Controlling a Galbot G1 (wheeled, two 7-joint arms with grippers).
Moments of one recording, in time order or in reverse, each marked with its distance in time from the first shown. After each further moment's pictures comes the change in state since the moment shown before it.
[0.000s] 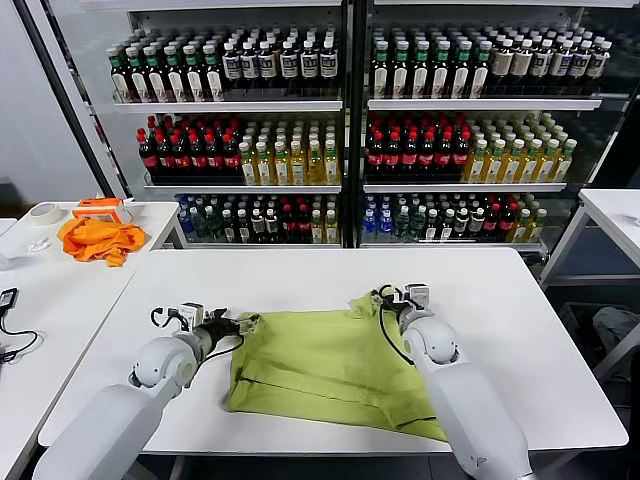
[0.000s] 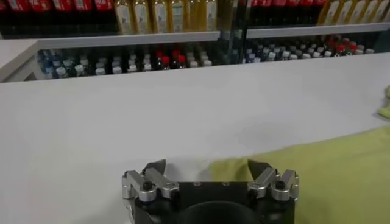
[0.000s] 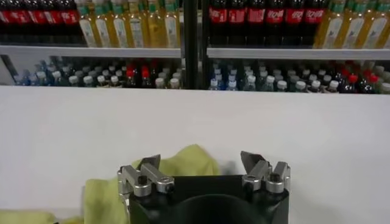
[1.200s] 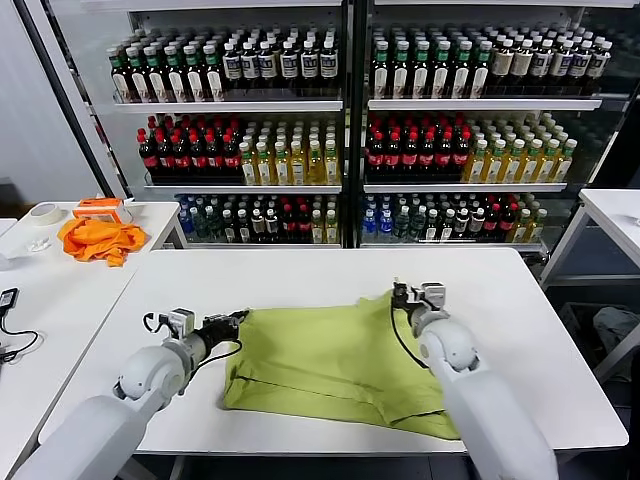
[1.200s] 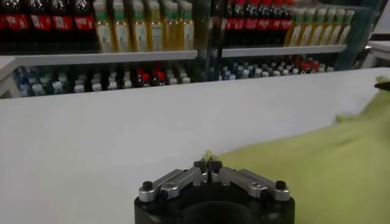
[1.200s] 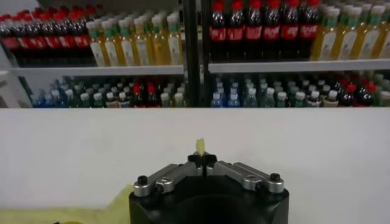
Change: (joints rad) left arm 0.110 0.102 -0.045 -0.148 -0.063 -0.106 0.079; right arm -0.196 -0.163 0.058 0.365 0.108 -0.020 0.033
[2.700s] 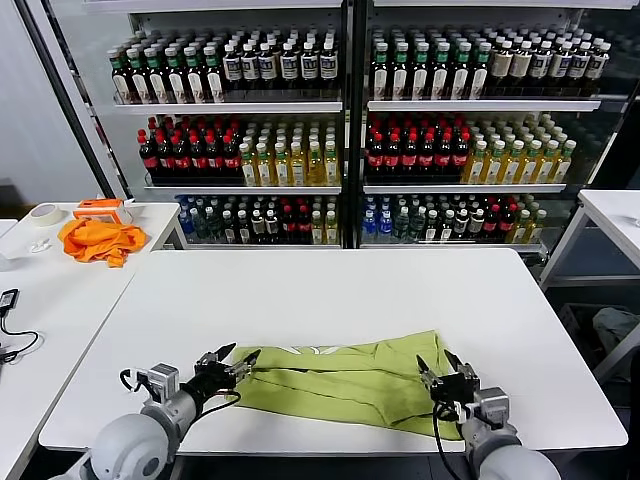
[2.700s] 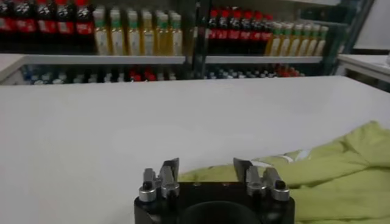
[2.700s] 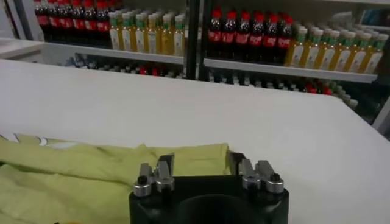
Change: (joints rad) left arm 0.365 0.049 -0.117 -0.349 -0.027 -0.046 -0.218; right arm -0.649 -0.088 0.227 0.546 -0.157 0.024 0.020
